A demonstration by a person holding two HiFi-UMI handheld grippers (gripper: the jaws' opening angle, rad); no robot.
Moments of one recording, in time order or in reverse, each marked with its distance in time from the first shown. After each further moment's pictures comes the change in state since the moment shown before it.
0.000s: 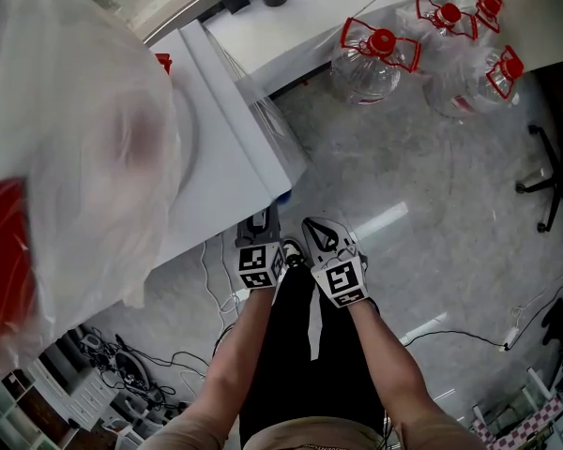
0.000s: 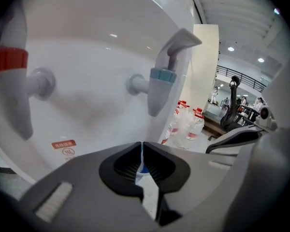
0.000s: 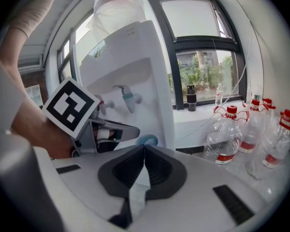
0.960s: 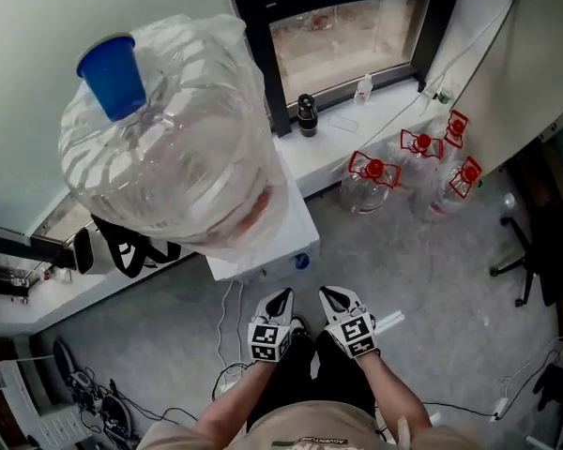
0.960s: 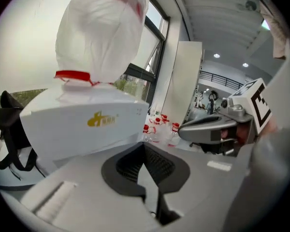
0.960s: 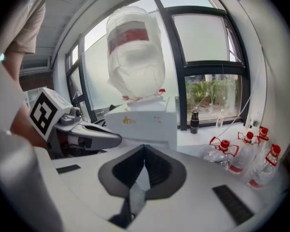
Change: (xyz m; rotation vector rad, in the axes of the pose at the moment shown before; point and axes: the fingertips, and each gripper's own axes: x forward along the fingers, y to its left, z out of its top) left arm -0.182 -0.061 0.123 0.046 -0.070 -0.133; right arm -0.123 0.050 0.162 -0.075 -0.039 0.016
